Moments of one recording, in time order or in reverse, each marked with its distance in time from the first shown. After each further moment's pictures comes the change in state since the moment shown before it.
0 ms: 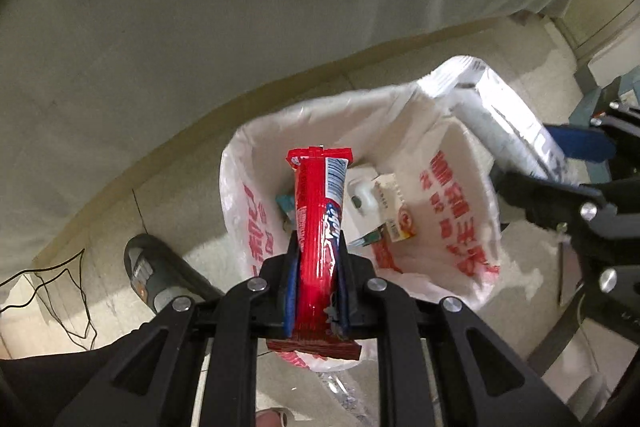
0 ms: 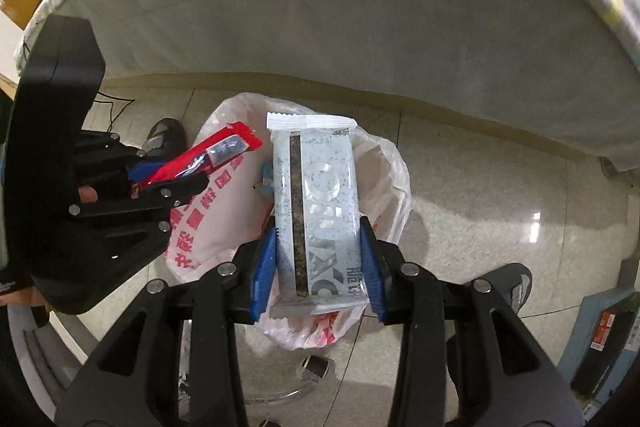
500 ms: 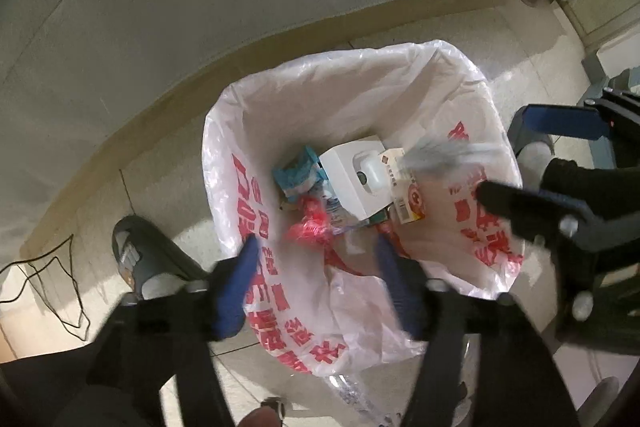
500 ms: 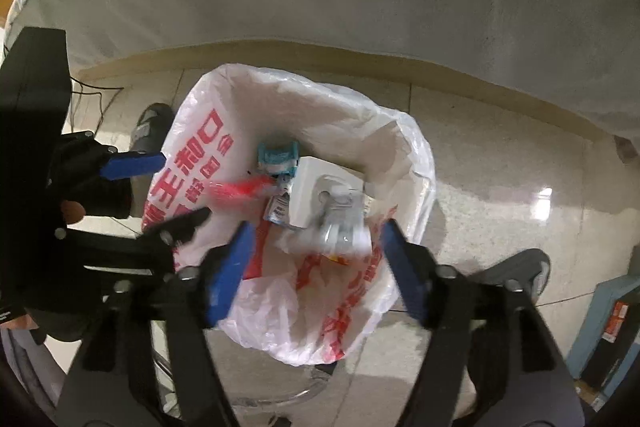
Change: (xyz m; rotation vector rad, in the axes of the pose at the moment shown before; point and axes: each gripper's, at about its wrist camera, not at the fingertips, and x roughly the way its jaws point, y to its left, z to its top) left arm 0.028 0.004 -0.001 -0.018 0.084 -0.023; right arm 0.044 -0.012 0.003 0.039 0.086 0.018
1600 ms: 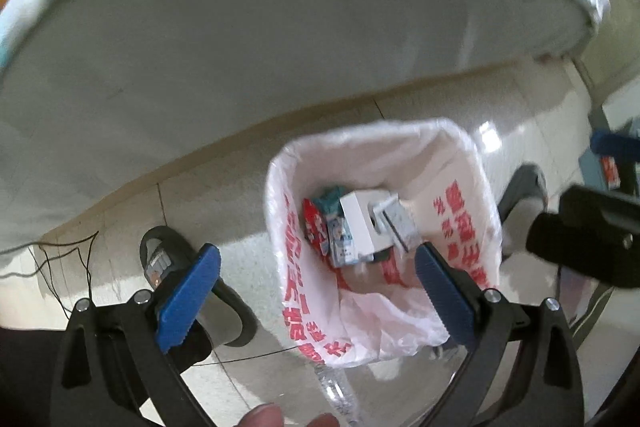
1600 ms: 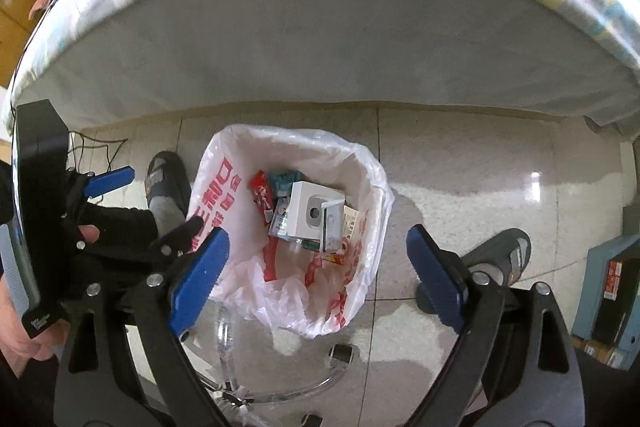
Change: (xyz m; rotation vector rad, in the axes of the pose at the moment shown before) left arm -0.070 0.025 -0.005 -0.127 -0.177 0.036; right arm -0.097 -0.004 0.002 0.145 -0.086 -0.041
